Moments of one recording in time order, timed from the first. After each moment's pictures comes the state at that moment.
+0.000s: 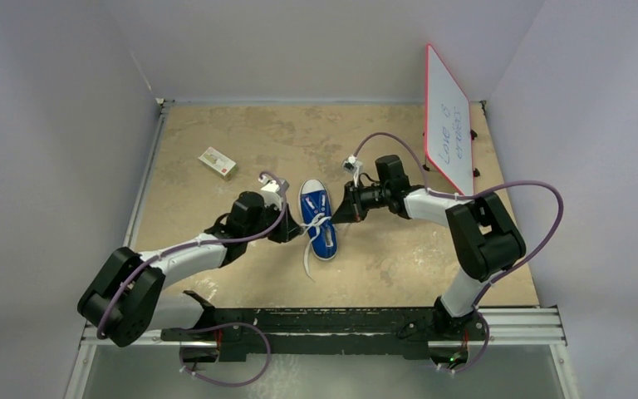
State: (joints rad) left arm -0.57 1.28 0.46 0.30 0.31 -0.47; right arm 0.41 1.71 0.86 0.12 -0.96 0.18
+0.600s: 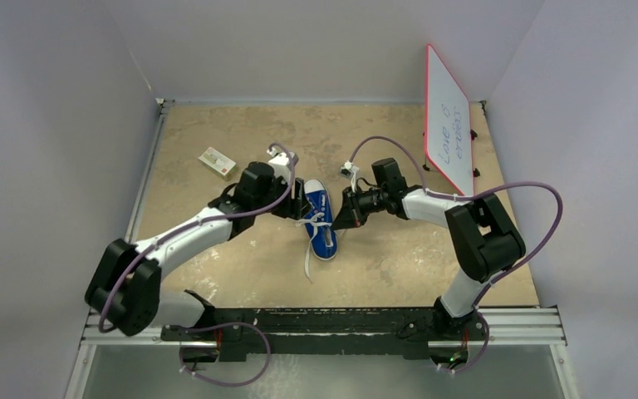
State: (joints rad) left arm -0.57 1.30 0.77 -0.06 0.19 -0.36; right arm 0.44 1.71 0.87 0.00 -0.94 0.10
